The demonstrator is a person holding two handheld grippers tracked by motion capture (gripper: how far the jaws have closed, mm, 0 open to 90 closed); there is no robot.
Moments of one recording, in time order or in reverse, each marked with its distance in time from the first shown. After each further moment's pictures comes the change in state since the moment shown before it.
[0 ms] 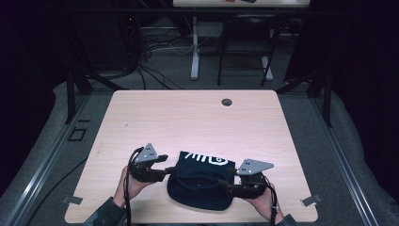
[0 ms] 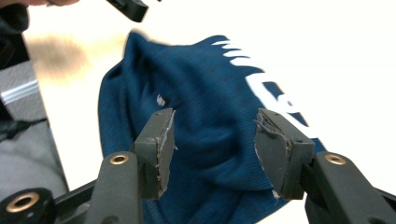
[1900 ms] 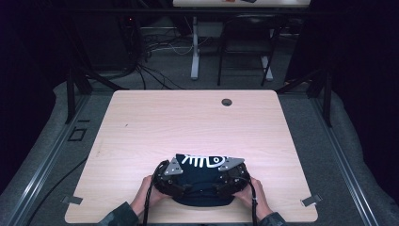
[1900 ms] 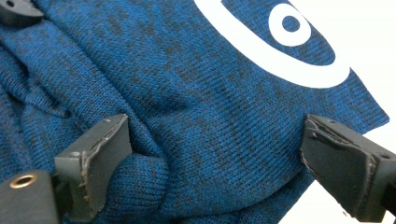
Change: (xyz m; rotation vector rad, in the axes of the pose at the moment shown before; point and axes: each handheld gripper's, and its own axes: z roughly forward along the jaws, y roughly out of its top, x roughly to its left) left arm -0.043 -0.020 0.066 0.178 -0.047 0.080; right arm -0.016 -0.019 0.077 0.286 -0.100 -0.046
